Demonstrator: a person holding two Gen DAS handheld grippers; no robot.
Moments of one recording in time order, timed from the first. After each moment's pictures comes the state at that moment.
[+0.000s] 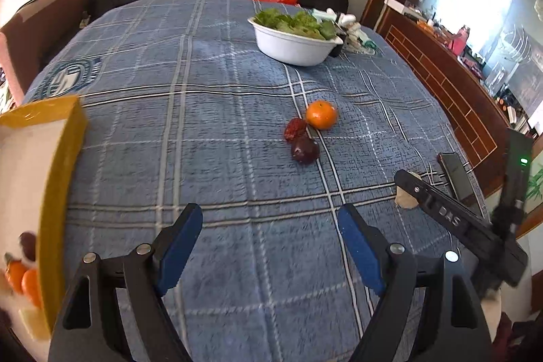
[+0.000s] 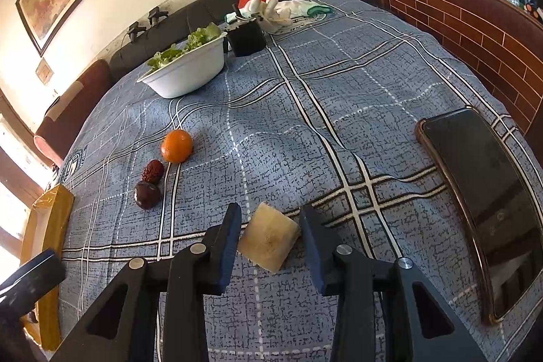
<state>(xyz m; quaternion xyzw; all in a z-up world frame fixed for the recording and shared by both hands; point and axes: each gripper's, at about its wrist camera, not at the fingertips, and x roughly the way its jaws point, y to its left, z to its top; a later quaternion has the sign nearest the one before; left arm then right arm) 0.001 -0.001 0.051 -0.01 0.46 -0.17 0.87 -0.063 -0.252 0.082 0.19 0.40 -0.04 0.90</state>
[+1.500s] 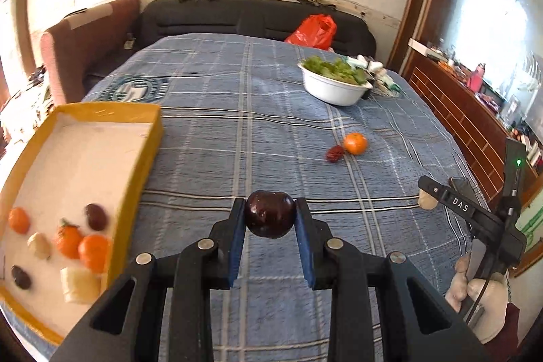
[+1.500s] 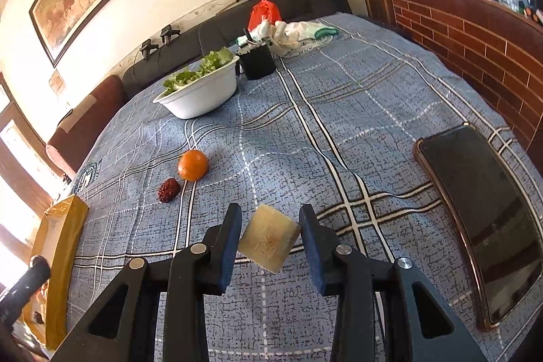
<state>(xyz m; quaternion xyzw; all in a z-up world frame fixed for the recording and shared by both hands) -0.059 0.065 0.084 -0.04 0.38 -0.09 0.92 -0.070 -0.251 0.094 0.18 0.35 -0.03 0.92</state>
